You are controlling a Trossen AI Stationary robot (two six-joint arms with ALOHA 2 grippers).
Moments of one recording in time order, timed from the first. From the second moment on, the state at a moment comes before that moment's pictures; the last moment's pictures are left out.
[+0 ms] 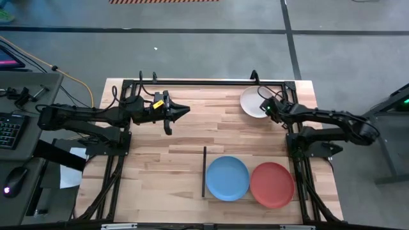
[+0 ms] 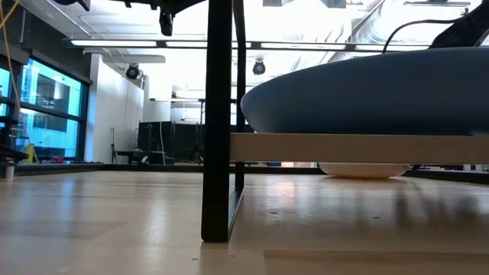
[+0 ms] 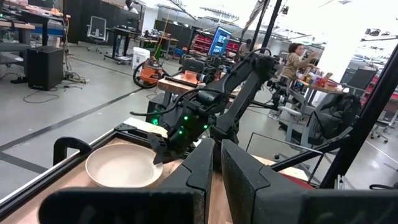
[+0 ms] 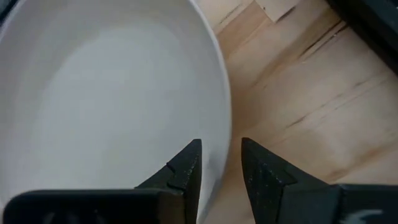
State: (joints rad) left arm 0.08 1.01 0.68 0.39 -0.09 -0.23; right arm -0.65 1.08 0.36 -0.44 0.34 1.51
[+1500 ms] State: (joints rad) left arm 0.08 0.88 0.68 0.39 -0.16 -0.23; right arm -0.54 0.78 0.79 -0.49 -0.07 0.65
